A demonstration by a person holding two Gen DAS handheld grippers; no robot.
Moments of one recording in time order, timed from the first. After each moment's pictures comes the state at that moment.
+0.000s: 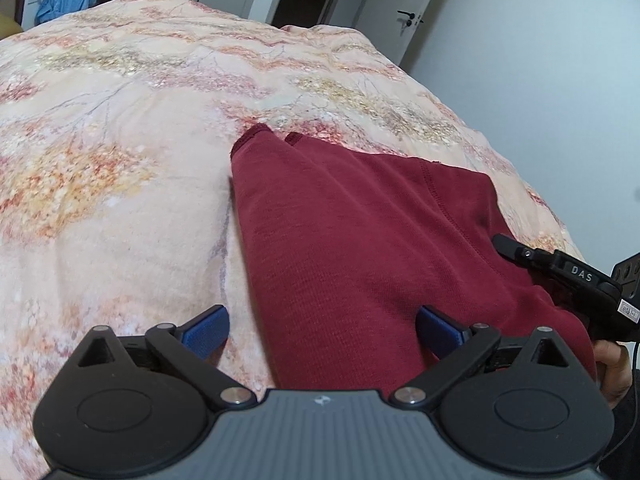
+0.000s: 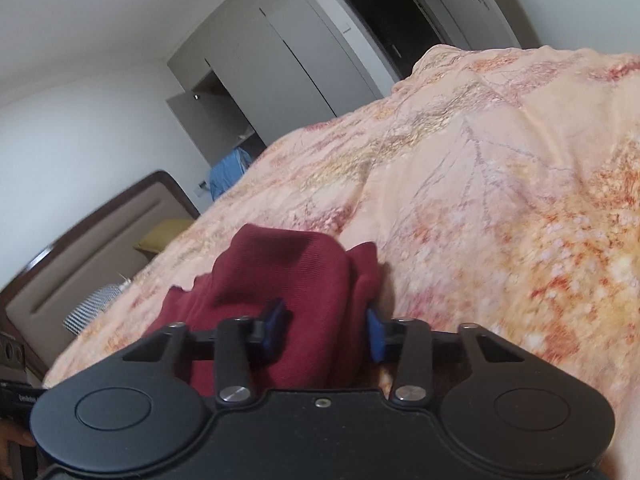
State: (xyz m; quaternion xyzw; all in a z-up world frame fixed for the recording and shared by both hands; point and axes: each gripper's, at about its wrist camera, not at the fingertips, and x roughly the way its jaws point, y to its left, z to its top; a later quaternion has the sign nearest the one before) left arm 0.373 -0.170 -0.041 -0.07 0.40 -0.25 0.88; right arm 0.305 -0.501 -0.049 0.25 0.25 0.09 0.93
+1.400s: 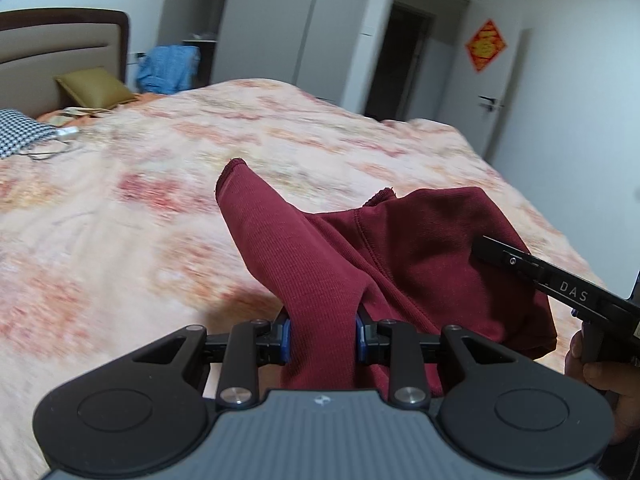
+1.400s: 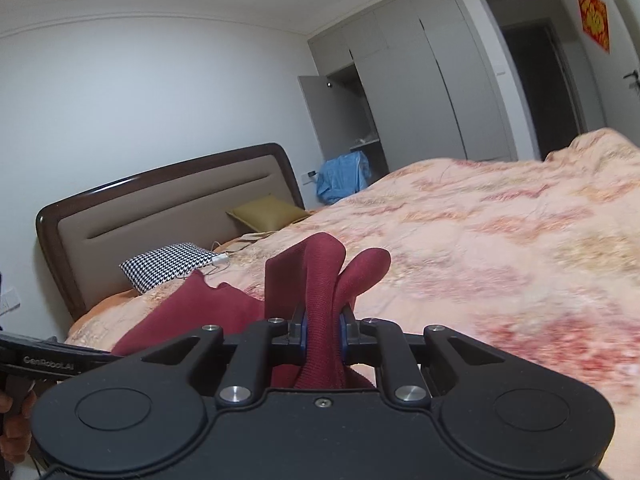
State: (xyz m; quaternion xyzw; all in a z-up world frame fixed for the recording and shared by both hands) left arm 0.363 0.024 0.073 -0.07 0.31 -0.10 0.94; right arm 0.411 -0.221 0.051 0.13 0.18 0.23 0.95
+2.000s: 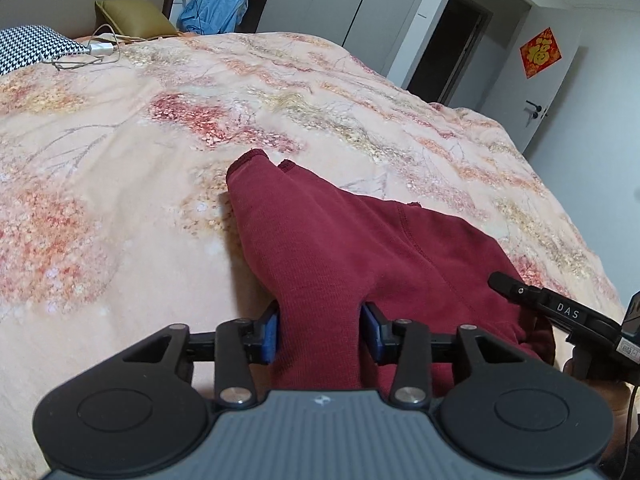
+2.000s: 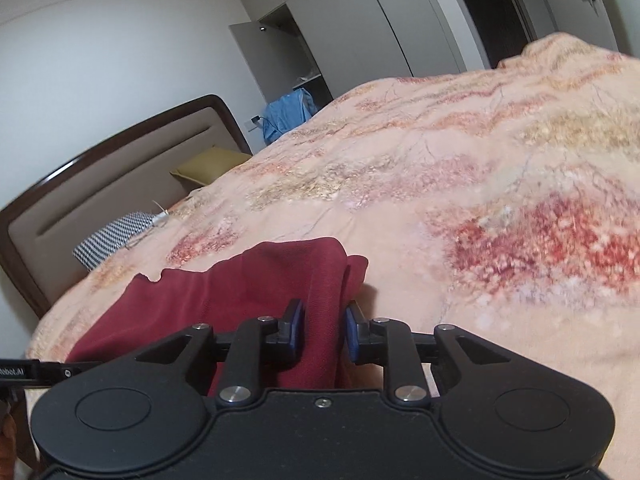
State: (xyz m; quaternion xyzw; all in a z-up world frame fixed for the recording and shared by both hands) left arm 0.404 0.065 0.000 -0.15 0.36 -0.07 0.92; right arm 0.450 -0.236 -0.028 0.16 0.28 0.17 0.93
